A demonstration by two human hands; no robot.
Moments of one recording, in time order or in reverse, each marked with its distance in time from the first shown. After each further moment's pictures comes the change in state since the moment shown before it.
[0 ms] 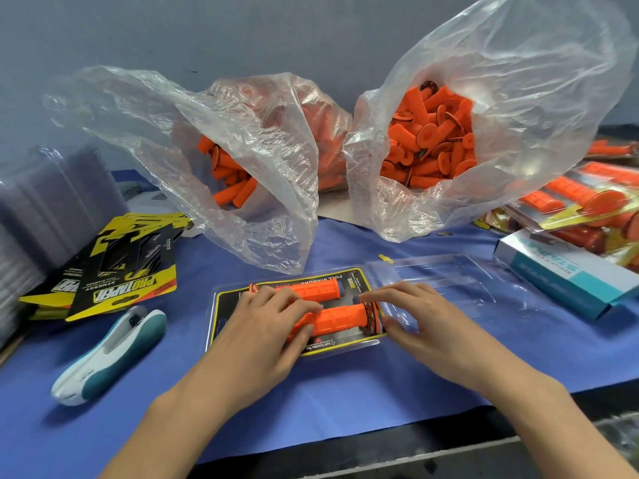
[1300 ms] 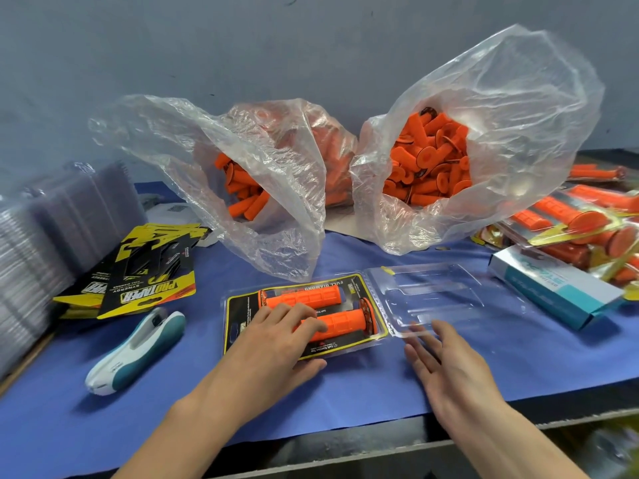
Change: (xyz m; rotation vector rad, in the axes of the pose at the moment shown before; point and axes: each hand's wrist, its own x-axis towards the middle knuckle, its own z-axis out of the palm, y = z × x) left_hand -0.016 0.002 0.003 0.189 0.054 0.137; right_hand -0.025 -0.044 0.020 1.558 0.682 0.924
